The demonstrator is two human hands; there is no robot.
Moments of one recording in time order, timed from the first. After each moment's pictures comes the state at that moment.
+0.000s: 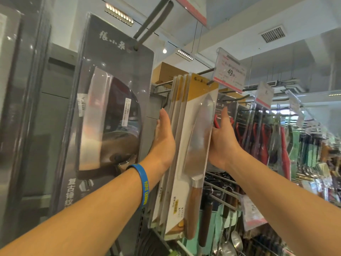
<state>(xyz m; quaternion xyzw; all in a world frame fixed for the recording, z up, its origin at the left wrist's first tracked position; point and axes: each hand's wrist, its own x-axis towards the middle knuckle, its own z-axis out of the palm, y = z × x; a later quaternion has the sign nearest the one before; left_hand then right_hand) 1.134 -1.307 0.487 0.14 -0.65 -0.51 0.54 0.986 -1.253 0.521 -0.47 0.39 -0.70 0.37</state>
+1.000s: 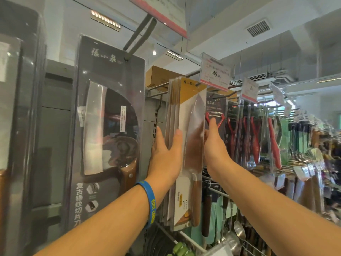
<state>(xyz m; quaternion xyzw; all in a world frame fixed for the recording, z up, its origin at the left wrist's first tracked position) 1.131 -1.290 0.453 0.24 -0.69 -0.42 0.54 1.019 -1.237 0.491 -0.38 0.52 -0.75 0.15</state>
